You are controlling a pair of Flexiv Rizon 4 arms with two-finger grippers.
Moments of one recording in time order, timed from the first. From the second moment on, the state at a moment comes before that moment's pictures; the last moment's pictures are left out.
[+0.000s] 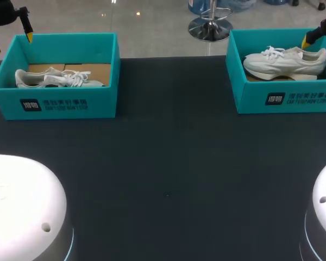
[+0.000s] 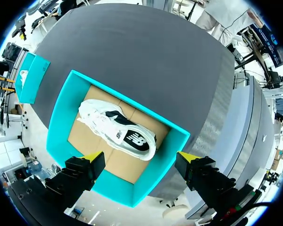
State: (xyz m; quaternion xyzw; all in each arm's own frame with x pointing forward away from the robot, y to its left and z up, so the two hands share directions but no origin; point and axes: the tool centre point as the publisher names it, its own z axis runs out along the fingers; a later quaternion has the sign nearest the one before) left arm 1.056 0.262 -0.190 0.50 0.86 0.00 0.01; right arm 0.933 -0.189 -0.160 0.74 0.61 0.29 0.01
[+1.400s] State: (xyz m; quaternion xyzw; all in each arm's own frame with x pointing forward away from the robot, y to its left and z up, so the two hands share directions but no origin) left arm 1.056 0.262 -0.189 0.50 0.86 0.00 0.01; right arm 1.083 -0.263 -0.210 0.83 0.54 0.07 0.09
